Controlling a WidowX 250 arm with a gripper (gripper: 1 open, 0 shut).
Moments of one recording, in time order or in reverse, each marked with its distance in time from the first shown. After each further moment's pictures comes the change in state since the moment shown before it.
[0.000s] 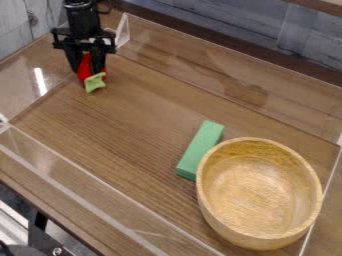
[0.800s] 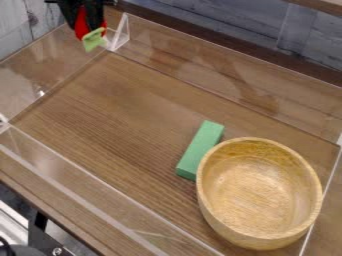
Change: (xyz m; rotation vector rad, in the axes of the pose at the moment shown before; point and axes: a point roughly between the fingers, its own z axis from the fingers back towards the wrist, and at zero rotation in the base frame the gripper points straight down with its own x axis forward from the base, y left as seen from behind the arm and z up) arm -0.014 -0.036 0.082 -0.039 -0.129 -0.071
